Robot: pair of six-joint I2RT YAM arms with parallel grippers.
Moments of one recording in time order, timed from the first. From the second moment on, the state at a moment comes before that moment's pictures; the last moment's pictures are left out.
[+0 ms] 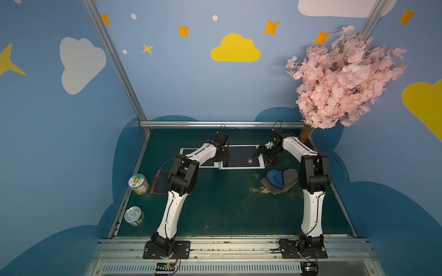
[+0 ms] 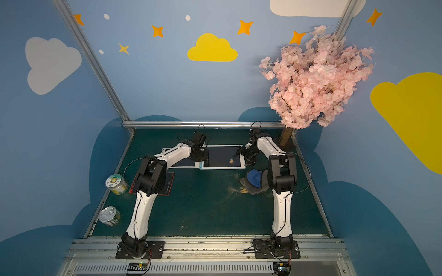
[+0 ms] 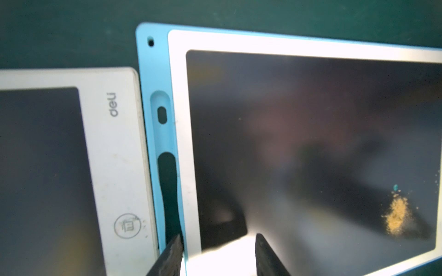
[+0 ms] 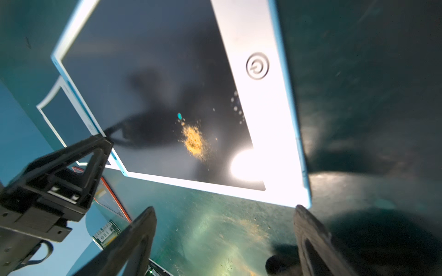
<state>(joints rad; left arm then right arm) -0.45 2.32 1.85 -0.65 0.06 -0.47 0.21 2.21 1.78 -0.95 -0.48 0.51</state>
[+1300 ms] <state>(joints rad) -0.45 2.13 1.51 -0.52 0.08 -0.46 0.27 2.06 1.47 -0.69 -0.47 0.49</state>
